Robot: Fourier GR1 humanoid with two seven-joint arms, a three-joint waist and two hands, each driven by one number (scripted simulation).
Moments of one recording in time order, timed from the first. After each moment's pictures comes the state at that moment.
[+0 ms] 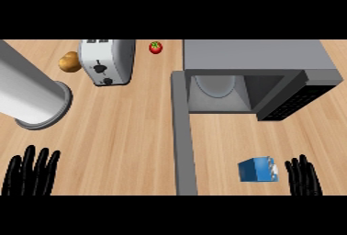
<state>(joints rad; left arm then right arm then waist) 0.54 0.00 -0.11 -2.15 0.22 -0.11 -0.24 0.62 -0.02 0.26 -2.06 0.08 -0.15 -0.30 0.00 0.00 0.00</state>
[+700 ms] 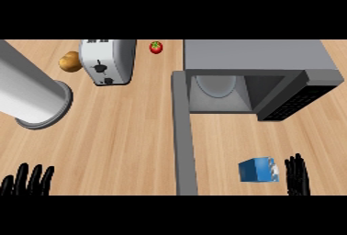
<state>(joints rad) 0.65 0.02 -0.10 -2.12 0.24 -0.18 -0.36 0.46 -0.01 0.08 -1.60 -0.01 -0.20 -0.56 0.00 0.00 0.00</state>
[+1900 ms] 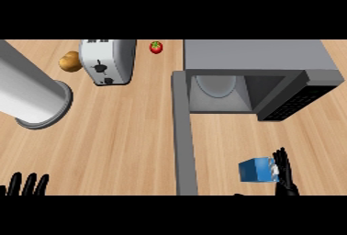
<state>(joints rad) 0.71 0.02 -0.08 -2.13 0.26 -0.22 -0.39 0.19 -0.03 -0.05 -1.08 -0.02 -0.14 -0.89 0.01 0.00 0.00</state>
